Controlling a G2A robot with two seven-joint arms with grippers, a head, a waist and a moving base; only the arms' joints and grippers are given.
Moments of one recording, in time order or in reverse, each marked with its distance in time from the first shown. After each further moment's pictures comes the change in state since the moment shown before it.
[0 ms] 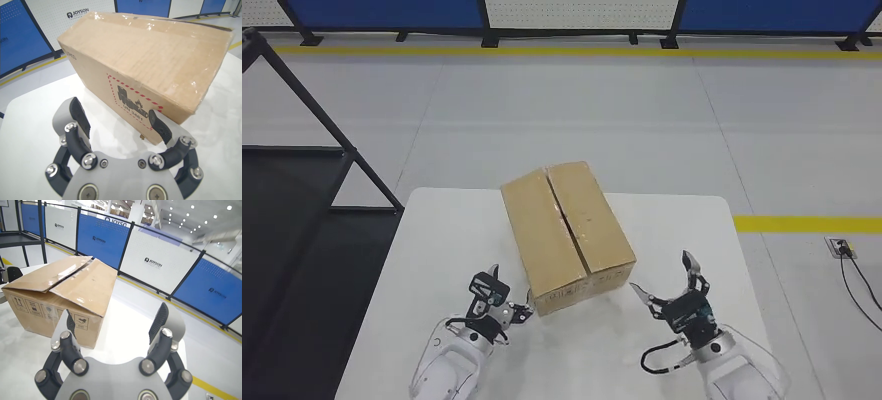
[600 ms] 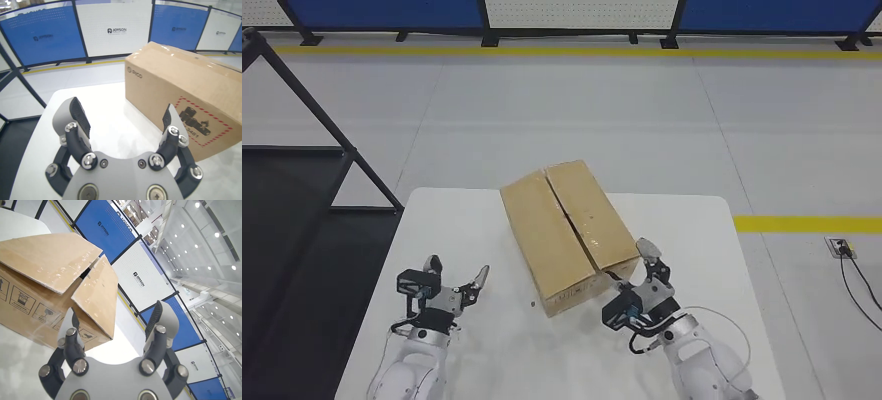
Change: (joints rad) left arm 0.090 0.007 -0.240 -0.031 -0.193 0.102 0.141; right arm 0.169 -0.023 -0.174 0.071 -0.459 0.098 0.137
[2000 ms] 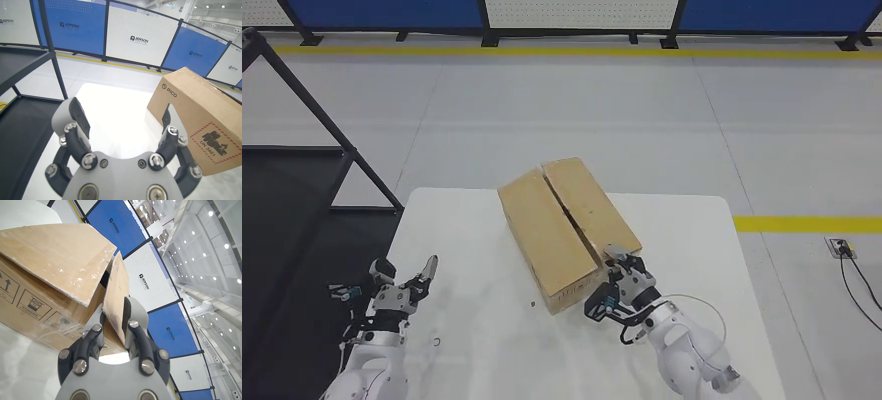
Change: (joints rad) left arm 0.049 -0.002 -0.184 -0.032 -0.208 -0.042 -0.013; right arm 0.117 -0.037 -0.072 0.130 -0.078 -0.036 0.024
